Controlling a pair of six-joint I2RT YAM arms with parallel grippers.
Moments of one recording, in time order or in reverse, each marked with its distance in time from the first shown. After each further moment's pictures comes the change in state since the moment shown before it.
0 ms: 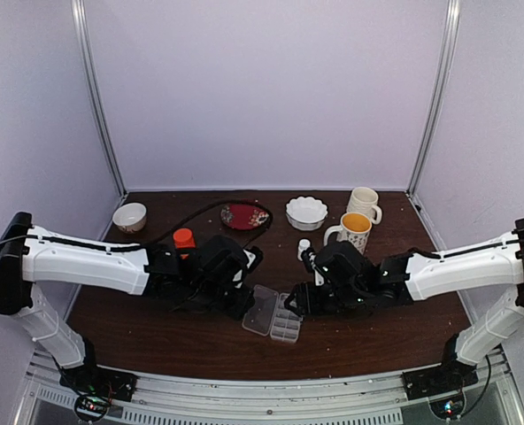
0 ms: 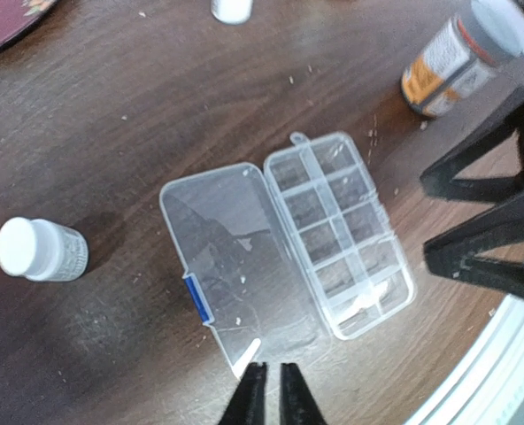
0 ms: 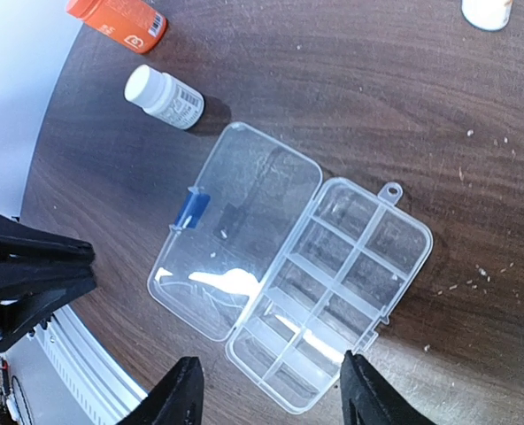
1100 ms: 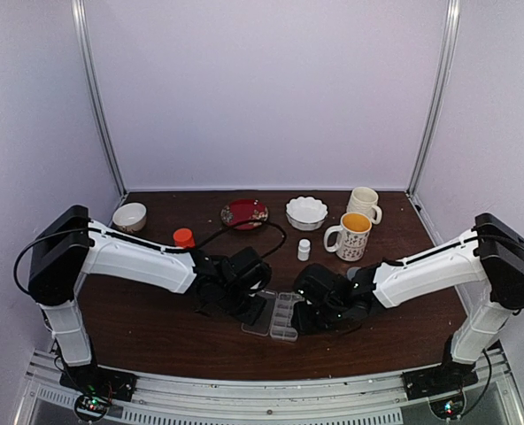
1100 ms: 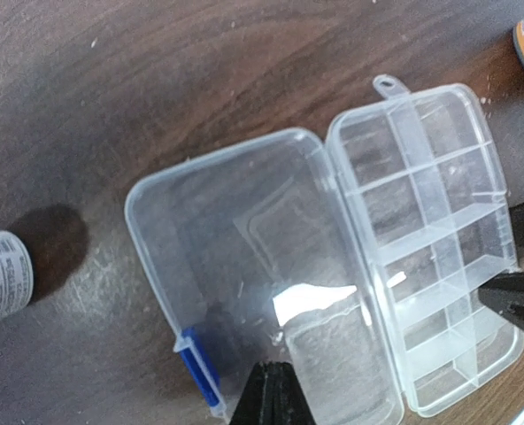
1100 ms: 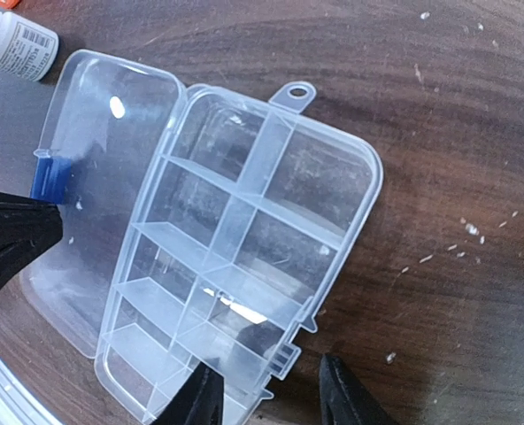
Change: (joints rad) left arm 0.054 0.299 0.109 -0.025 0.046 -0.024; right arm 0.036 0.210 0.047 -0.096 0.093 0.074
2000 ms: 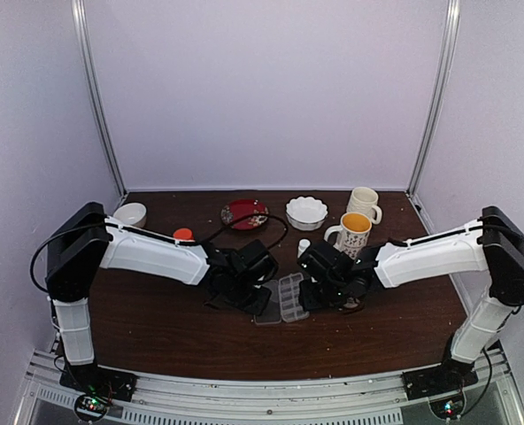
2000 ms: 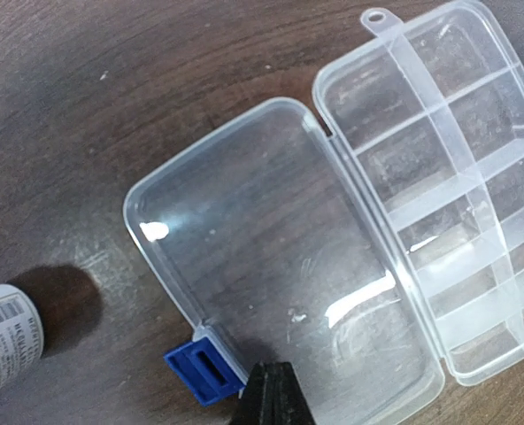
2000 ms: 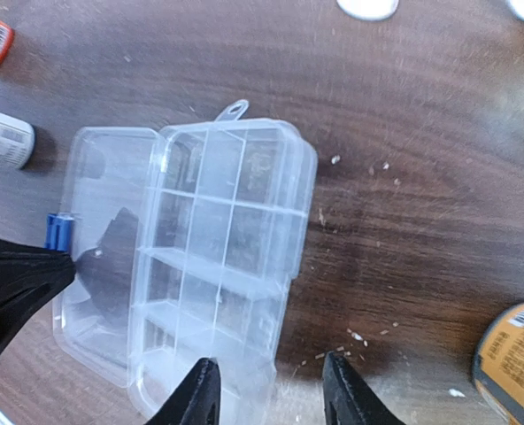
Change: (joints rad) left arm 0.039 0.100 0.111 -0.016 -0.006 -0.018; right arm -0.111 0.014 0.097 -0.094 0.076 -0.140
